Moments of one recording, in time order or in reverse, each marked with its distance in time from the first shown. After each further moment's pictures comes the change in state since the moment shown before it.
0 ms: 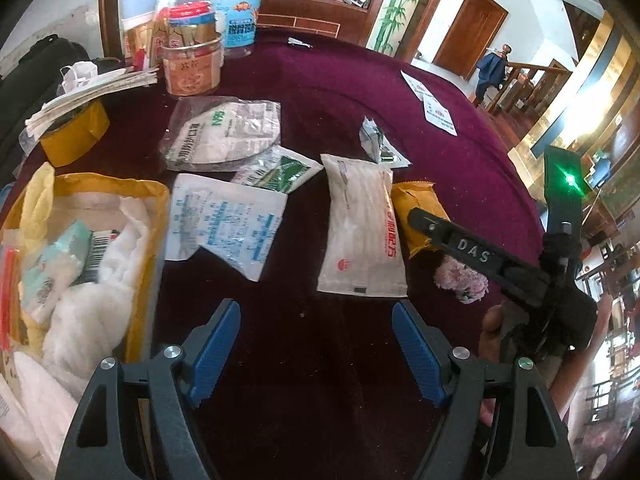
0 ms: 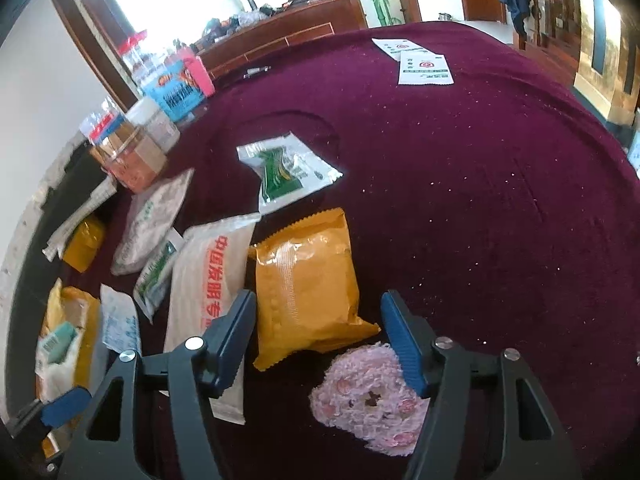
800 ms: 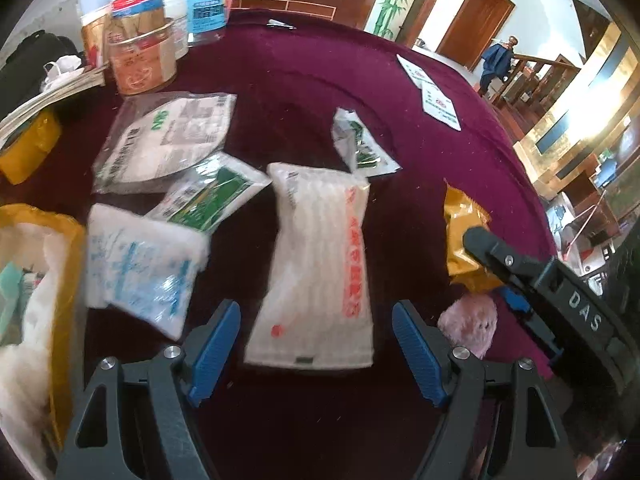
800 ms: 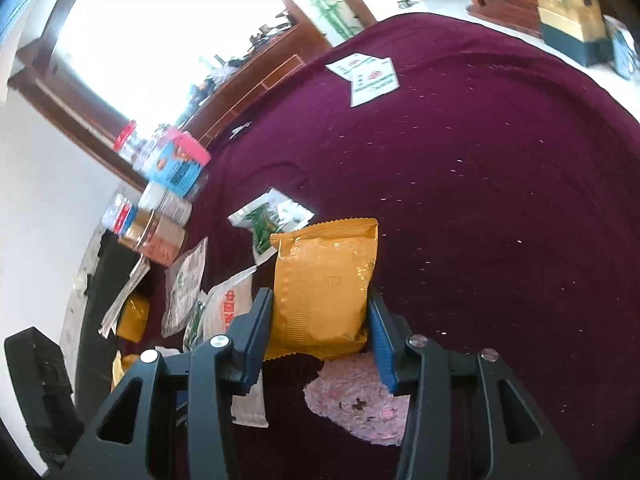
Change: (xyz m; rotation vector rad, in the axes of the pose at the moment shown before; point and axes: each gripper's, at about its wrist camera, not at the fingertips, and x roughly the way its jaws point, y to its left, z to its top) left arm 0.054 -0.037 0.037 -0.016 0.046 -0.012; right arm -0.031 -0.055 0.002 0.309 -0.095 0.167
